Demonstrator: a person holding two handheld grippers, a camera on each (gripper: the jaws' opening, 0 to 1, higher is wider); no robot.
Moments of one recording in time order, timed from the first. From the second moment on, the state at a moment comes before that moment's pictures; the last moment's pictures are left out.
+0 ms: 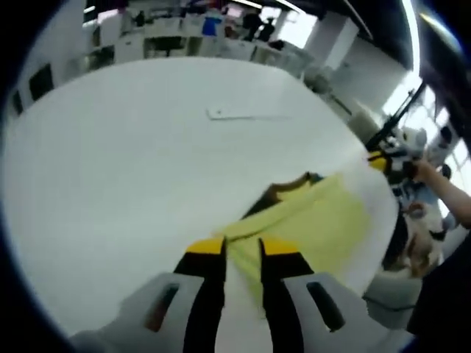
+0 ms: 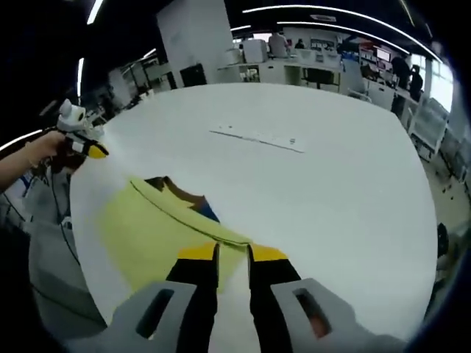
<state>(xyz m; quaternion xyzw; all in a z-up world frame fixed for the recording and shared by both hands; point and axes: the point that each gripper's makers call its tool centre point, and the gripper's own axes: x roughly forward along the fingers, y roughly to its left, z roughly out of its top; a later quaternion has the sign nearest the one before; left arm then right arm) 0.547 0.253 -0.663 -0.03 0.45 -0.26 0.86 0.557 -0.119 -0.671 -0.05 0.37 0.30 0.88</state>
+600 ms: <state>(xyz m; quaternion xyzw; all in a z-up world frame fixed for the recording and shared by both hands) 0.502 0.242 -0.614 -0.02 0.39 -0.28 0.88 0.500 -0.110 -0.625 -0.03 0.32 0.32 0.89</state>
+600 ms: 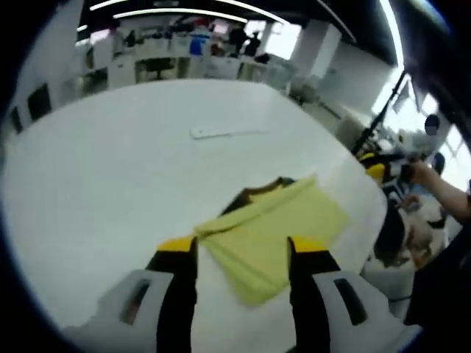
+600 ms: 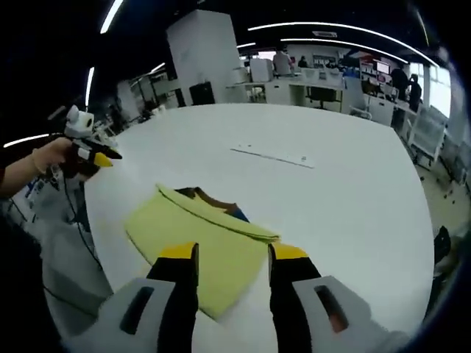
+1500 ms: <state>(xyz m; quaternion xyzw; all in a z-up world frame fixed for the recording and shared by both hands) 0.401 0.254 -0.554 -0.06 0.31 -0.27 0.91 0.406 -0.111 -0.566 0.00 0.25 0.32 0.91</state>
